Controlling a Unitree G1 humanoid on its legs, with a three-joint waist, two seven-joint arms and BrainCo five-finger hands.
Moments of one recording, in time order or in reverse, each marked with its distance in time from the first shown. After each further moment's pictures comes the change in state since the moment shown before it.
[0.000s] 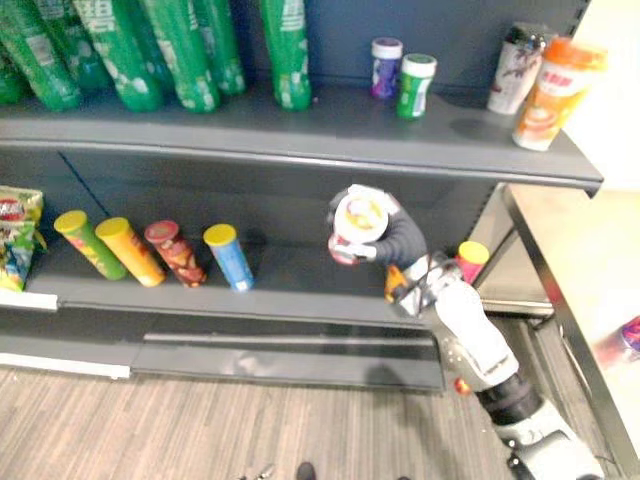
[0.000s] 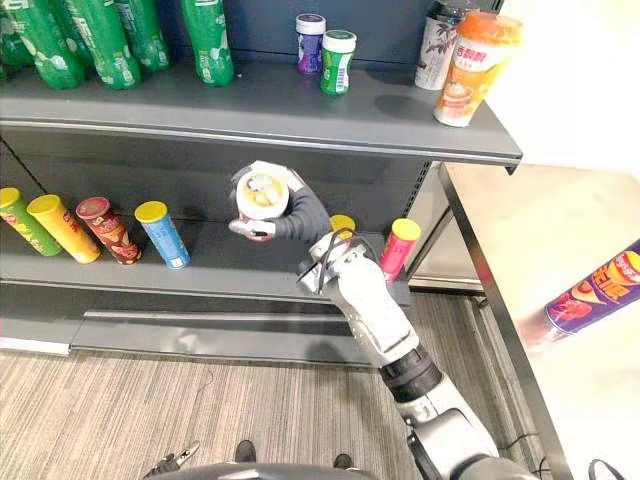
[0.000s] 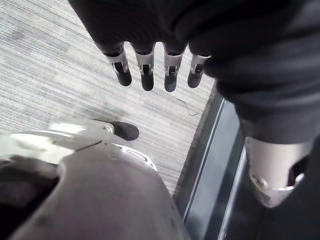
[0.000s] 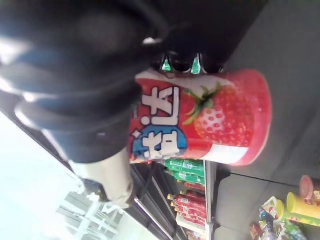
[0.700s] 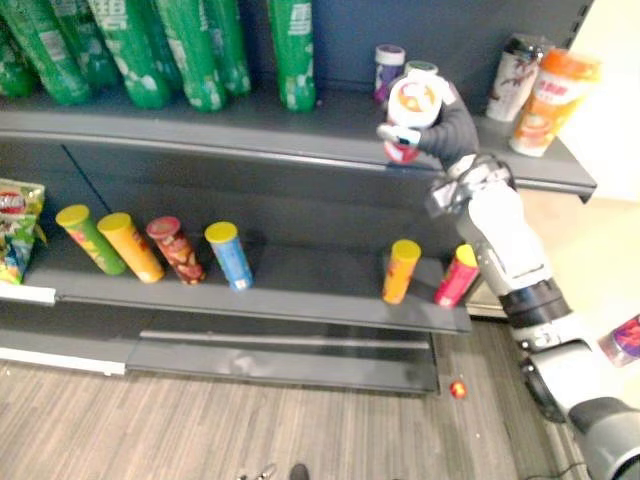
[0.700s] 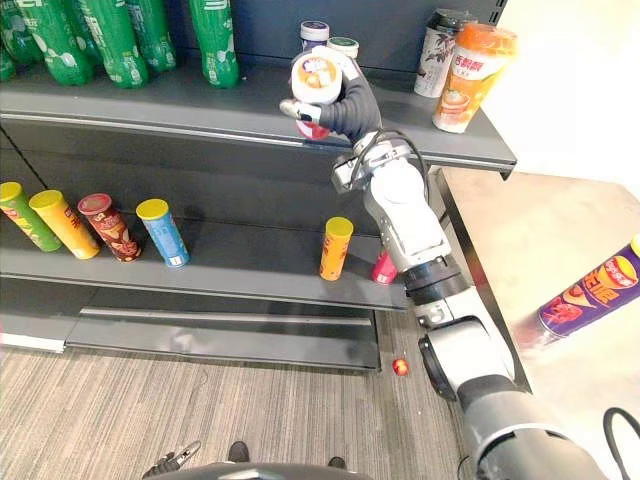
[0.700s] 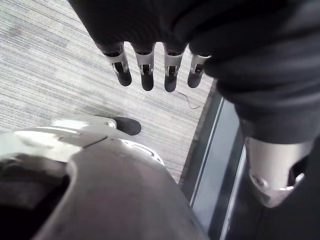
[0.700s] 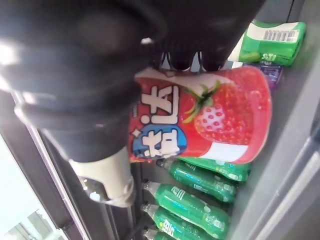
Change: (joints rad) left arm -0.002 0.019 -0.053 -0.011 -0.002 0.013 -0.006; right arm -0.454 -0.147 -0.160 0.367 -0.011 0.052 -0.117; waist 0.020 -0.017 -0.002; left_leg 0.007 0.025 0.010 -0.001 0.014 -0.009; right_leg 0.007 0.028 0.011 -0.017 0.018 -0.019
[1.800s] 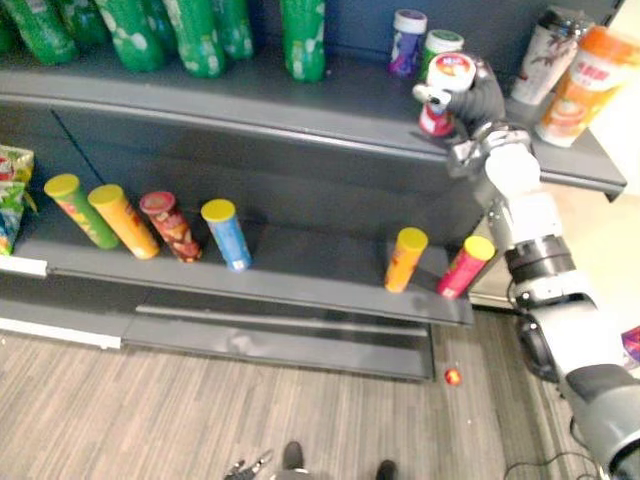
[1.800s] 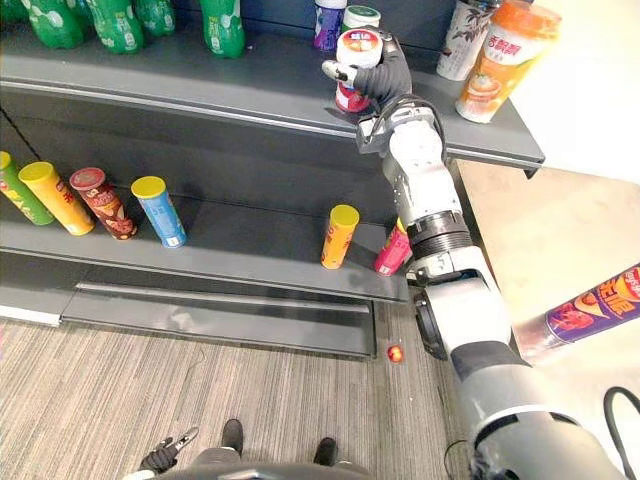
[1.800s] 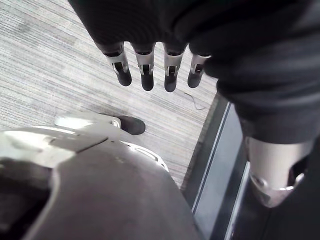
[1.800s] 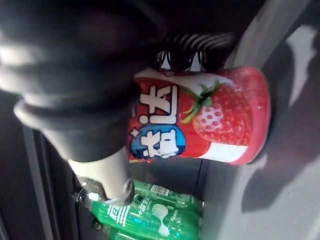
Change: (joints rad) left arm -0.034 0.012 0.002 -0.021 -0.019 0.000 0.009; right arm -0.187 0.014 -0.159 0.341 -0.055 0.061 -0.035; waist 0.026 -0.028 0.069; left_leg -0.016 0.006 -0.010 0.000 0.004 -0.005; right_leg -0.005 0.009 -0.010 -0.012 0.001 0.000
